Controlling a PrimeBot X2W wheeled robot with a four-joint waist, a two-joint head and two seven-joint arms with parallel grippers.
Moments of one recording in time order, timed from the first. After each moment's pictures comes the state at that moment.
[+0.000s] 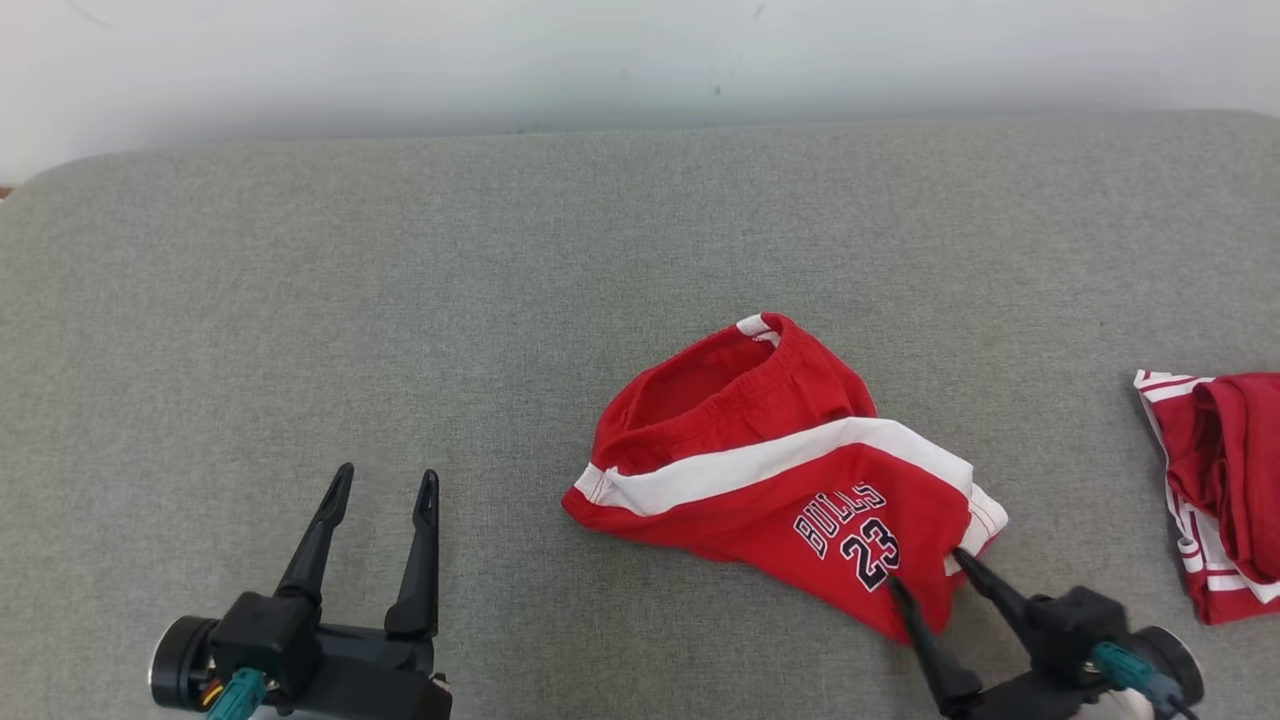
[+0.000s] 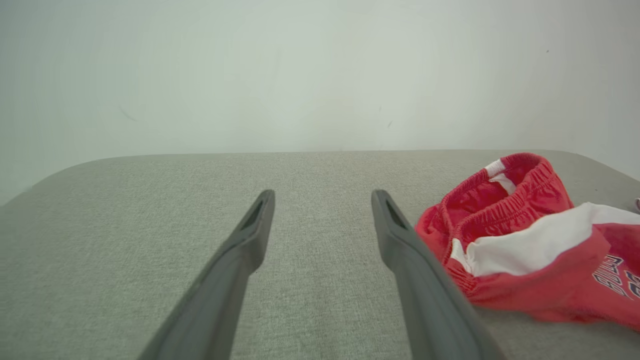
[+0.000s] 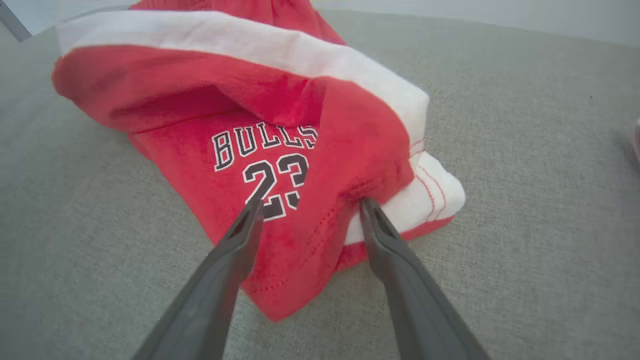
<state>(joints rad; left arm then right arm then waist) -0.22 0.20 -0.30 0.00 -0.27 0.18 -0.25 -0.06 -0.35 0.43 0.06 0.25 0.13 -0.02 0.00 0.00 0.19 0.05</state>
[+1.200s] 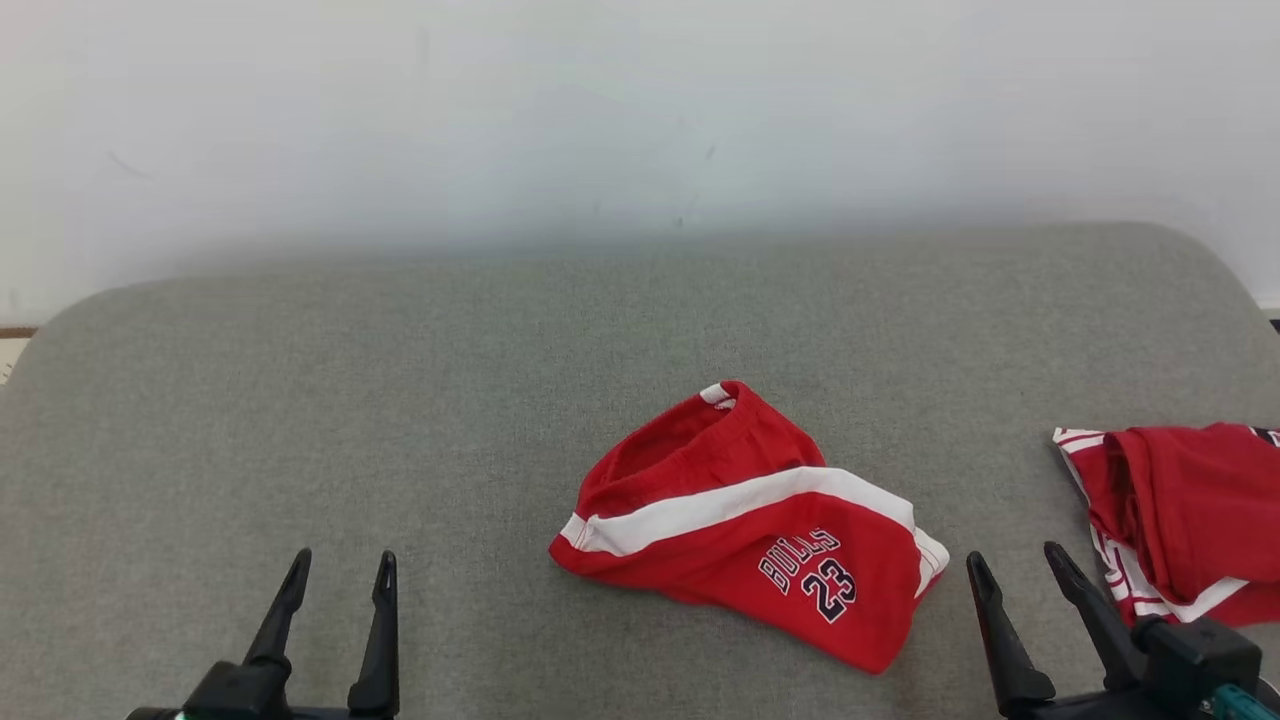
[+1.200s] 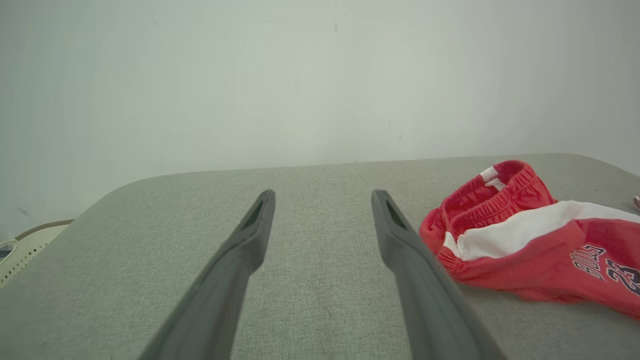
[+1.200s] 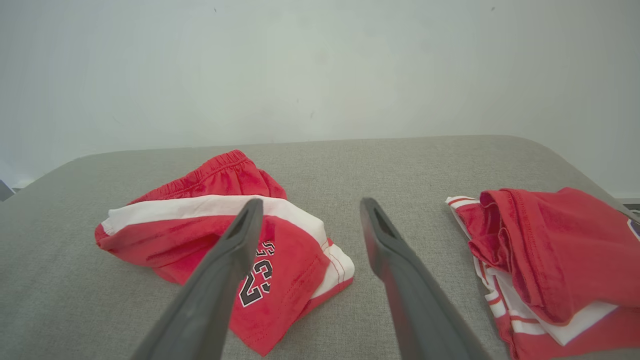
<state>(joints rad) -0.09 0.27 -0.29 -0.07 -0.27 0.25 -0.19 0.12 -0.20 0.18 -0.22 0.22 0.13 0.04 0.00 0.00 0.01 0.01</state>
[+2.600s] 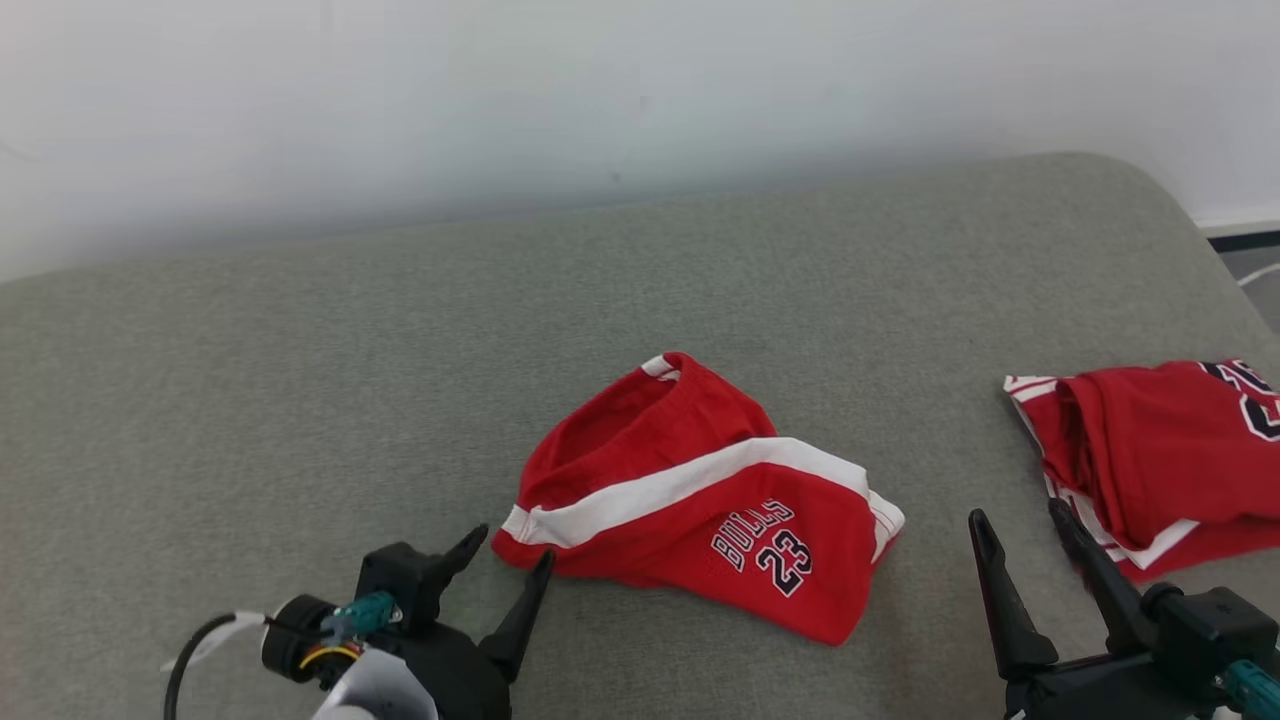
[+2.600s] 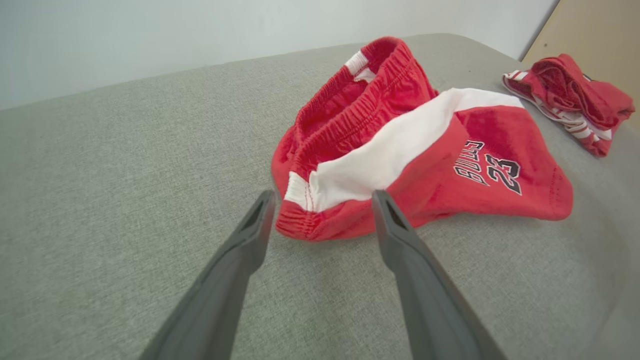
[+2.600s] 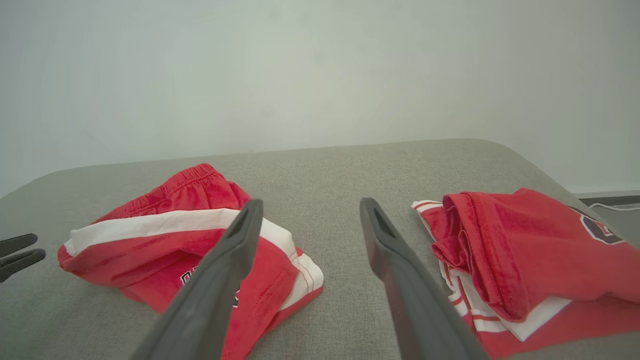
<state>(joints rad) -0.33 0.23 -0.50 0.17 -0.35 0.02 0.05 0.09 -0.19 0.18 -0.28 0.21 0.13 0.04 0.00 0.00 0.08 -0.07</state>
